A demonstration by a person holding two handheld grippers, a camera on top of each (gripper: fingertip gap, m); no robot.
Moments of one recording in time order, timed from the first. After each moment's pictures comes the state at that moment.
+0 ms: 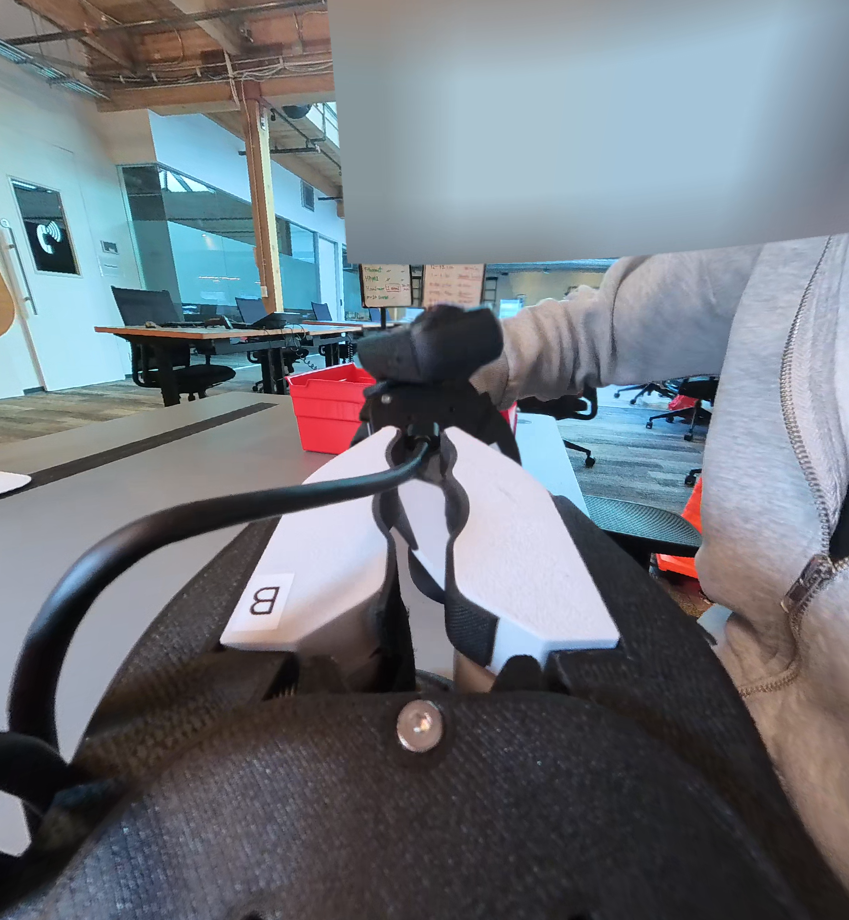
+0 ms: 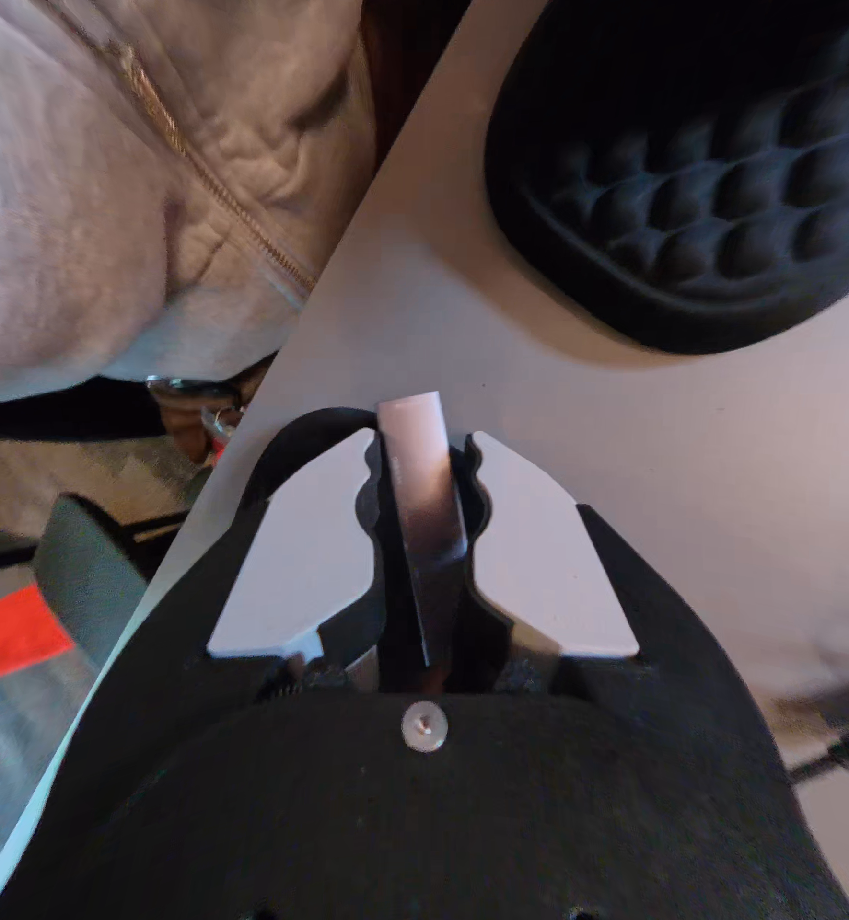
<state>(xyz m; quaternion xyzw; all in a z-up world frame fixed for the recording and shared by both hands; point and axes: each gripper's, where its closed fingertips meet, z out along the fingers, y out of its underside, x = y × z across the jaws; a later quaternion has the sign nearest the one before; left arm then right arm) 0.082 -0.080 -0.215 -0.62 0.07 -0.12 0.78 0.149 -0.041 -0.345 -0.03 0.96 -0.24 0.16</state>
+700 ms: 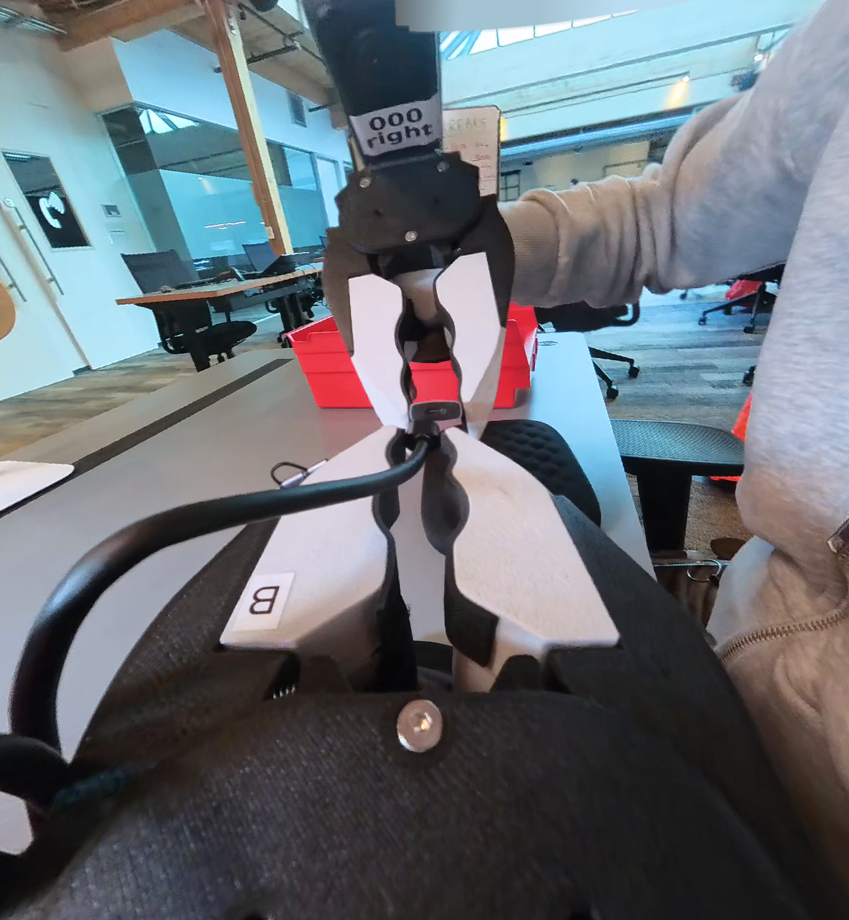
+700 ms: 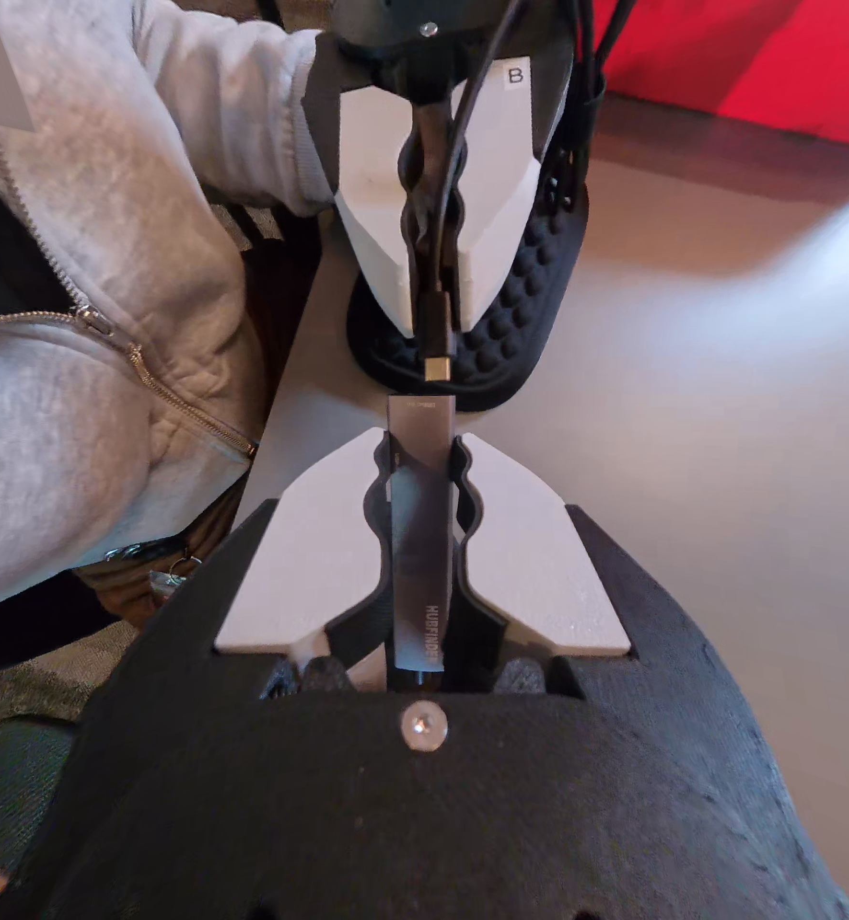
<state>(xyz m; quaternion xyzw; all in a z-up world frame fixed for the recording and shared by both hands) 0.096 -0.072 -0.231 -0.68 0.12 -0.04 0.73 0.105 -0.052 -0.257 0.12 0.93 -0.36 -0.02</state>
